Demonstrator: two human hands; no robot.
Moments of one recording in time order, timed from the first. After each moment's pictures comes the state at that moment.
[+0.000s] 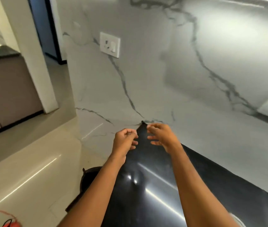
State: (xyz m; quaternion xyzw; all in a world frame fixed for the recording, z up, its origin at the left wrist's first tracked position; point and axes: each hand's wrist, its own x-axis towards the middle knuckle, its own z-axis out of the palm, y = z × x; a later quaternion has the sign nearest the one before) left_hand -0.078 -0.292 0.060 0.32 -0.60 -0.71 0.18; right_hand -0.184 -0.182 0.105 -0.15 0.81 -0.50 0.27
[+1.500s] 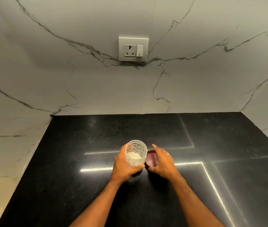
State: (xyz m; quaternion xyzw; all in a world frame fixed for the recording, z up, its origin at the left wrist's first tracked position) left_hand -0.054 0.005 -0.064 -0.03 -0.83 -0.56 0.03; right_hand -0.054 0.208 -0.045 0.01 0.96 -0.26 0.09
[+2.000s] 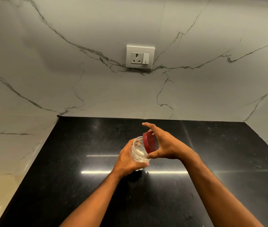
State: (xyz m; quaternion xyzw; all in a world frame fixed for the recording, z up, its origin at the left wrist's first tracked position) left_hand -0.069 0.006 -0.022 -0.11 -0.82 -0.56 0.00; right_hand -0.080 0.194 0.107 -0.21 0.94 -0.26 0.11
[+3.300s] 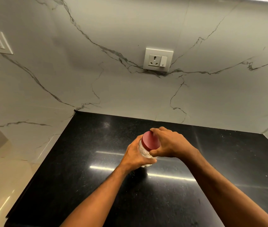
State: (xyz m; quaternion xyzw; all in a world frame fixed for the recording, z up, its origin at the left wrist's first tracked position) left_hand -0.063 -0.003 0.001 -0.06 -0.82 -0.57 -0.01; right_hand -0.080 0.156 0.126 -0.20 0.97 -0.05 0.10
